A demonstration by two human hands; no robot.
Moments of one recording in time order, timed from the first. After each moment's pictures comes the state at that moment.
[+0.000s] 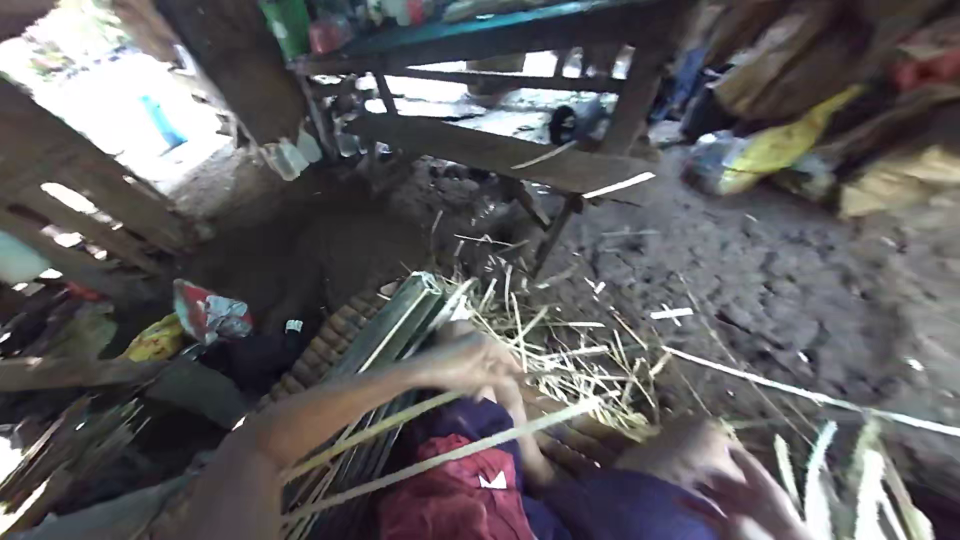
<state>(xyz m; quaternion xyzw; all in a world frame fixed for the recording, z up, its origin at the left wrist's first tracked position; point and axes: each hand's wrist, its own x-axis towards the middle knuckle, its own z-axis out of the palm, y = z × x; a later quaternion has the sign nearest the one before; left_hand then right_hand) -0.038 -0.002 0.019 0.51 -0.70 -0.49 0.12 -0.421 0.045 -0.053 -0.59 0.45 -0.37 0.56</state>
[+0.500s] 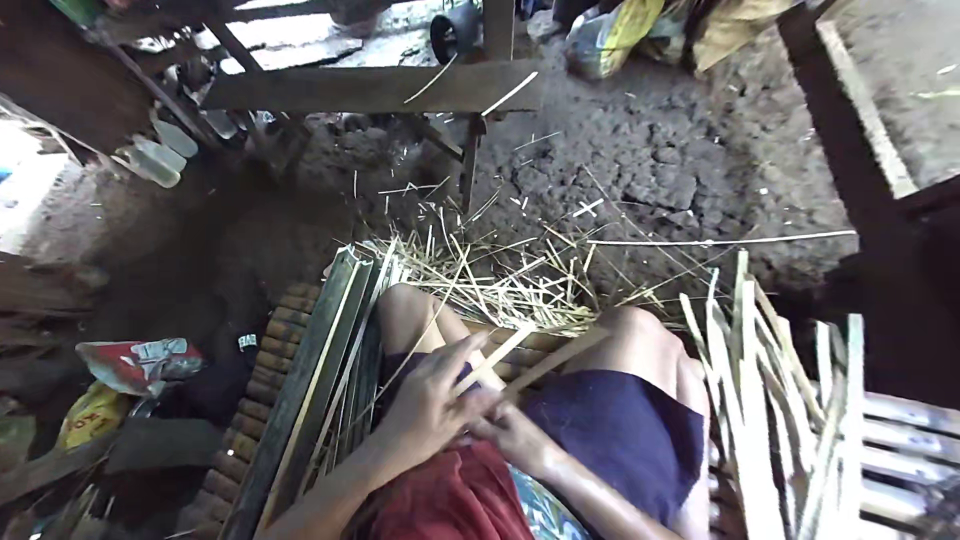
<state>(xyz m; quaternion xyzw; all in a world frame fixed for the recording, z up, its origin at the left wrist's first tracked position) -0.094 0.065 0.008 0.51 -0.69 -0.40 0.32 -0.271 0.069 -0.074 -0.53 0.34 -0.22 0.75</state>
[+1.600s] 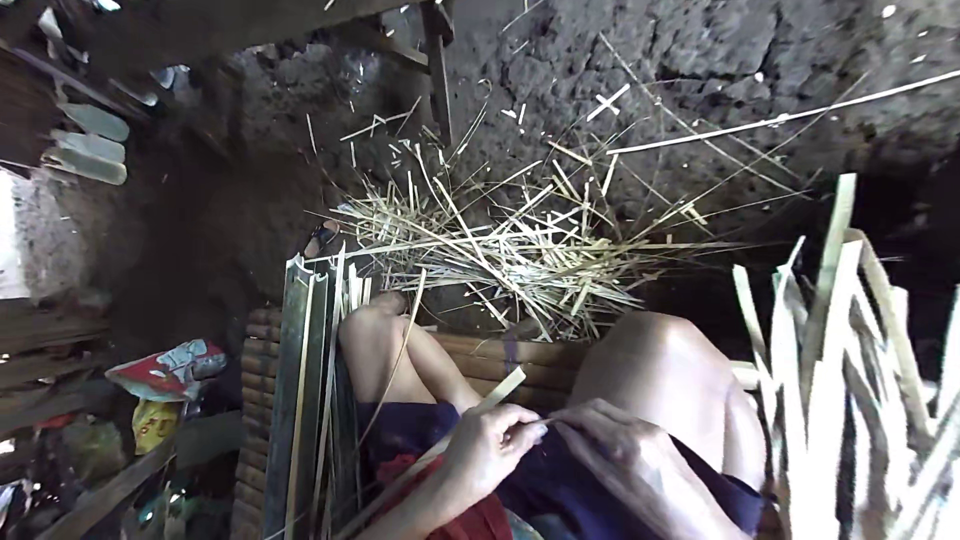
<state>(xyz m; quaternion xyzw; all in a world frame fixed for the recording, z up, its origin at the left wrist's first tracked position) -0.185 -0.004 -0.092 0.56 -0.55 -0.59 0.20 -0.383 -0.005 -0.106 -0.72 0.54 -0.23 0.37</state>
